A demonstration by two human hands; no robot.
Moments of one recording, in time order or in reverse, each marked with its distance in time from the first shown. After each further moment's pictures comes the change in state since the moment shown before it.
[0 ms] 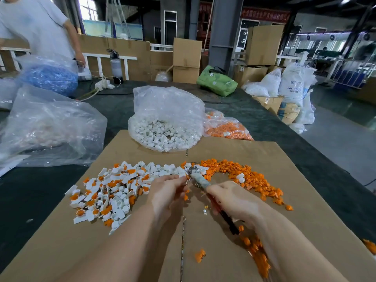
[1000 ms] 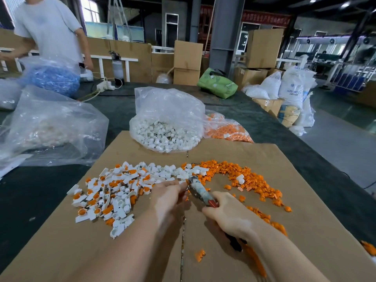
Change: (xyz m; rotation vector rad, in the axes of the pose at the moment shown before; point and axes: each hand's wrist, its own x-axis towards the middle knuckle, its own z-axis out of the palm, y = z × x) left_hand -0.008 -0.005 0.005 -0.025 0.088 -0.040; right_hand -0.014 0.007 0.018 -0.202 0.011 -0.152
